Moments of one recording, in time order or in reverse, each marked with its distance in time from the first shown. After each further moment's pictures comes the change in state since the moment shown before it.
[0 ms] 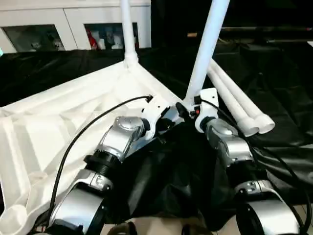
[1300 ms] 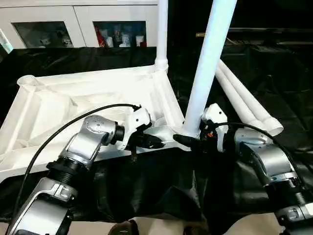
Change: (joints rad) left arm 0.118 0.282 -0.093 -0.182 -0.088 -0.132 -0.552; right arm 0.242 -0.330 0.182 -0.474 0.118 0.181 0.677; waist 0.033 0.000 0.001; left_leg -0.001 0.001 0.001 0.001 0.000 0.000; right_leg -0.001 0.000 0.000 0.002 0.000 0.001
